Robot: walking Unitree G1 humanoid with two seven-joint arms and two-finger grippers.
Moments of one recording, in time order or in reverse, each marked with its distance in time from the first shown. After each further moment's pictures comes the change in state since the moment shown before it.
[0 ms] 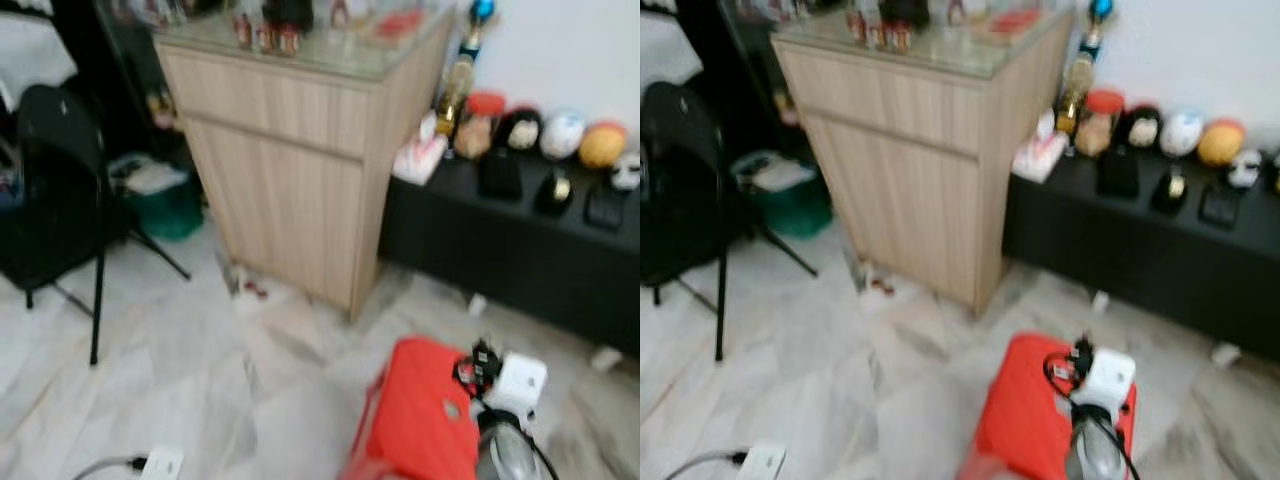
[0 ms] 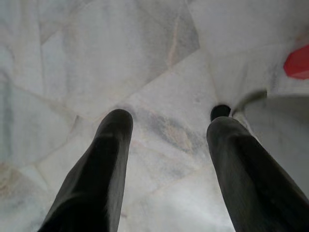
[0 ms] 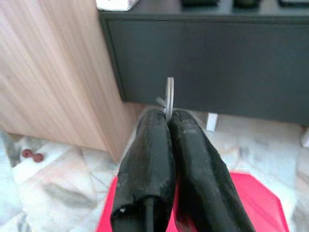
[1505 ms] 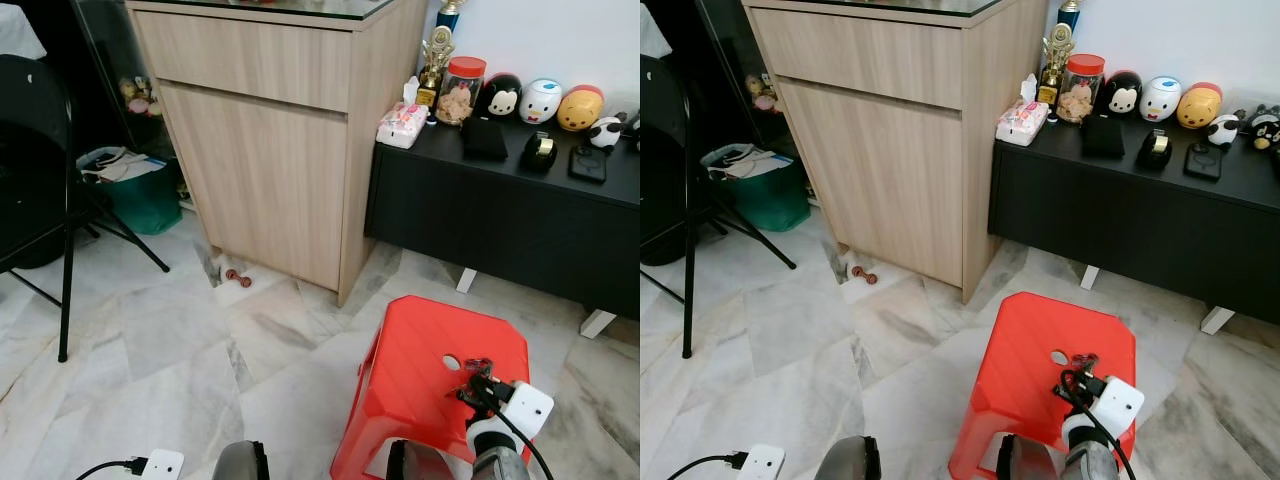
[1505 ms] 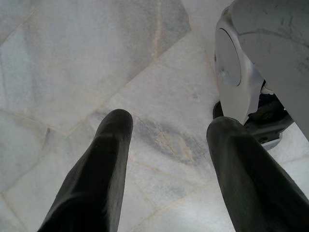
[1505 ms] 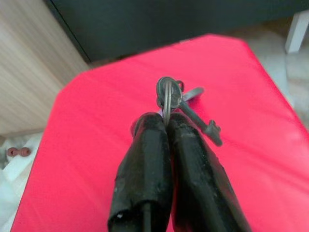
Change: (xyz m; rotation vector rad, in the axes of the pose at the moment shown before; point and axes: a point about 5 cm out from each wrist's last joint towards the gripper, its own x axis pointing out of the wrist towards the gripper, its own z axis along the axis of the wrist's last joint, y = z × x) left arm -0.001 -0.001 -0.003 0.000 0.011 -0.002; right arm -0.011 -0.005 -0.024 0.221 0.120 -0.065
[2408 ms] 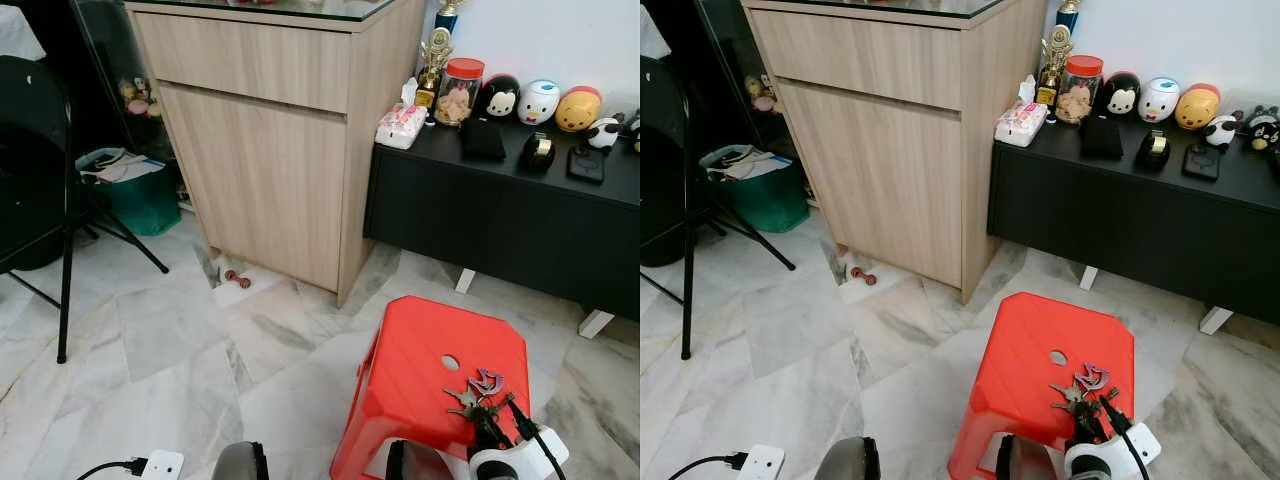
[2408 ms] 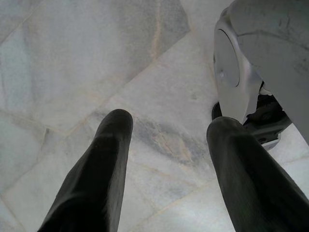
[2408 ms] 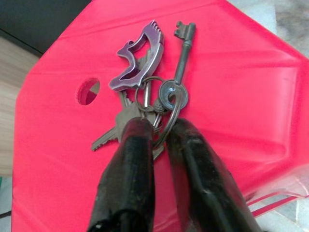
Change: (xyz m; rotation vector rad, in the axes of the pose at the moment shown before) left arm 0.000 0.000 0.000 -0.004 0.000 -0.001; right arm -0.019 -0.023 -0.035 0.442 0.125 -0.132
